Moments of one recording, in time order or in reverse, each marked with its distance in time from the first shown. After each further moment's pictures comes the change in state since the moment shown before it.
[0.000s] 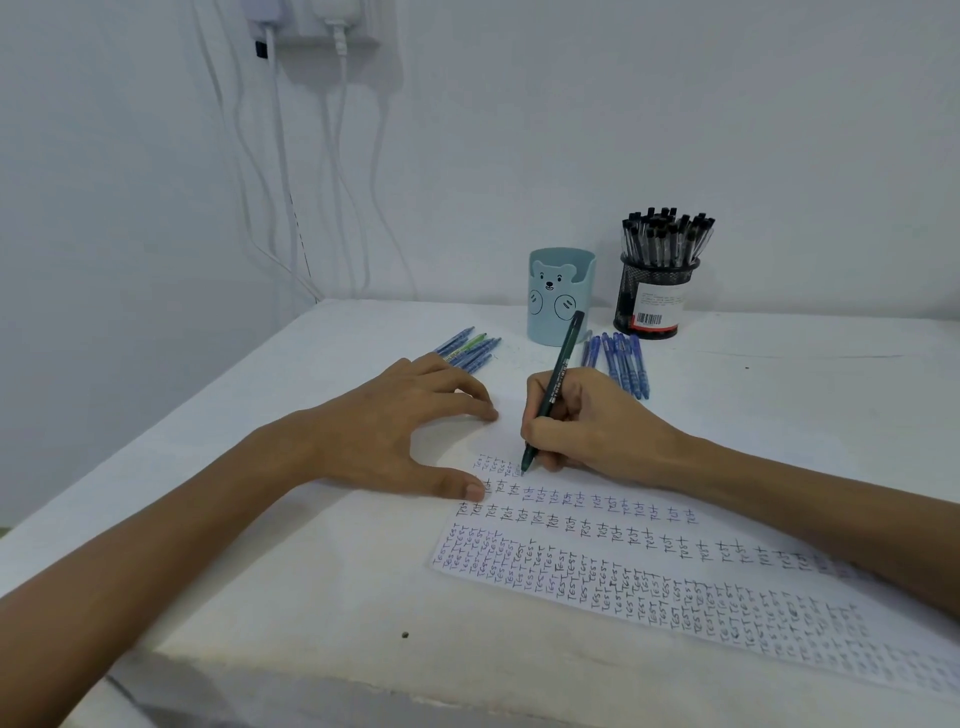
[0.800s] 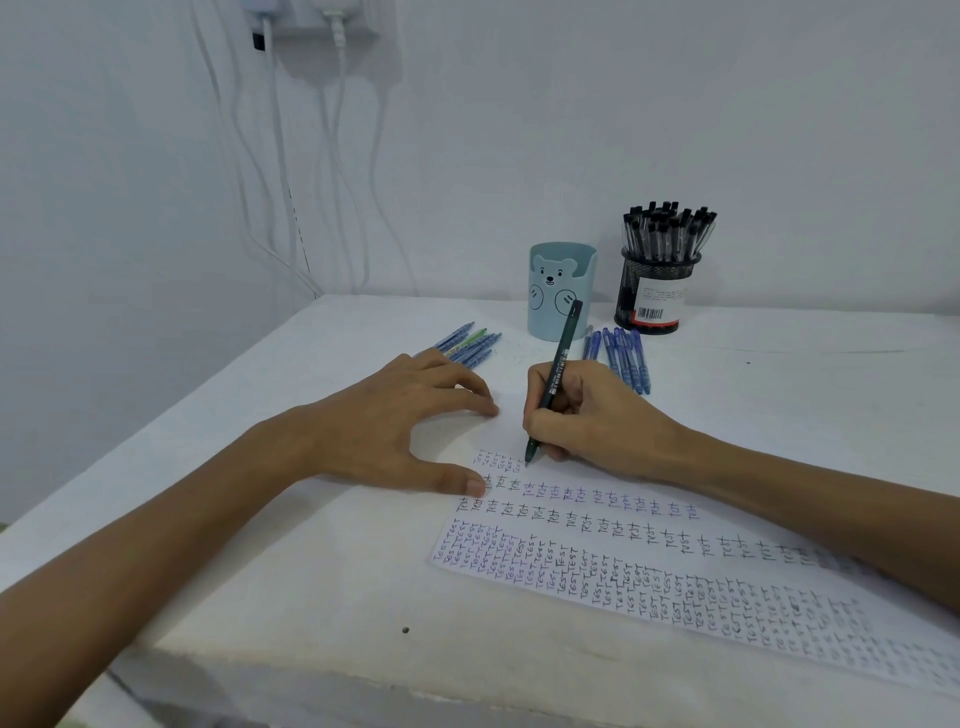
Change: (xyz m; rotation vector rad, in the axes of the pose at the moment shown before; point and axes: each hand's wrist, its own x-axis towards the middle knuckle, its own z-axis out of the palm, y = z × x) left_hand 0.000 0.000 0.000 0.000 -0.003 -0.001; right_hand -0.001 -0.002 0.000 -0.046 0.034 -0.037
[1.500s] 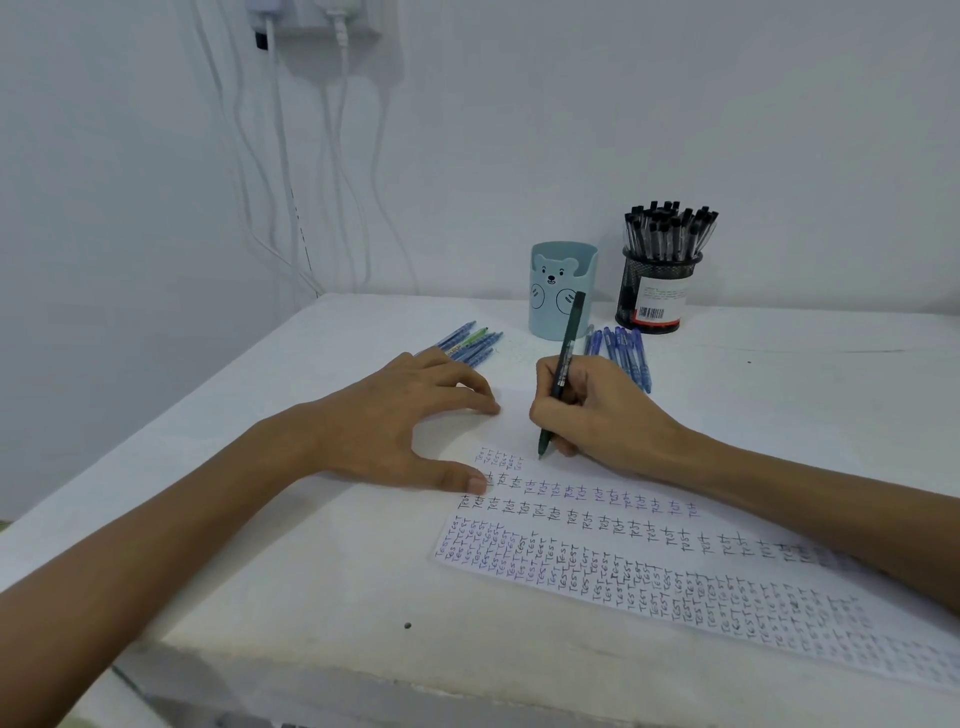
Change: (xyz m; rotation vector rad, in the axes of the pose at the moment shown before) left_hand 0.000 0.000 -0.001 0.010 0.004 -0.003; right_hand 0.001 0.001 0.002 0.015 0.103 0.016
